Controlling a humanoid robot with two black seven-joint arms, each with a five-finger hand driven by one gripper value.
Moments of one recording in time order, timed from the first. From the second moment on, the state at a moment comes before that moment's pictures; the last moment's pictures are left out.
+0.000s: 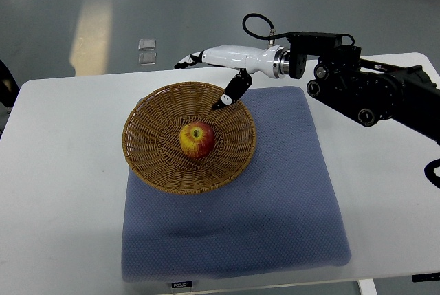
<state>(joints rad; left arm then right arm) -0.01 0.00 -0.12 -0.12 0.07 -0.04 -0.02 1.15 -0.19 0.39 0.81 -1.46 0.22 0.41</state>
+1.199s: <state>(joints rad) -0.01 0.00 -0.12 -0.12 0.07 -0.04 -0.02 0.99 -0.23 0.47 0.55 0.14 0.02 0.36</state>
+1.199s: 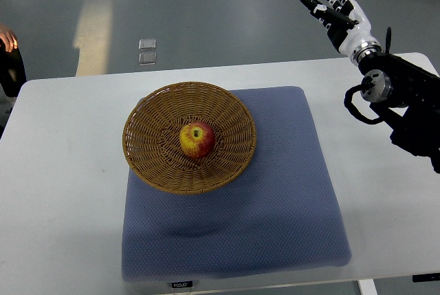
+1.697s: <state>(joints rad) -0.01 0.00 -0.12 -0.12 0.07 -0.04 -0.02 0.88 -0.16 0.47 0.53 0.21 0.11 0.37</state>
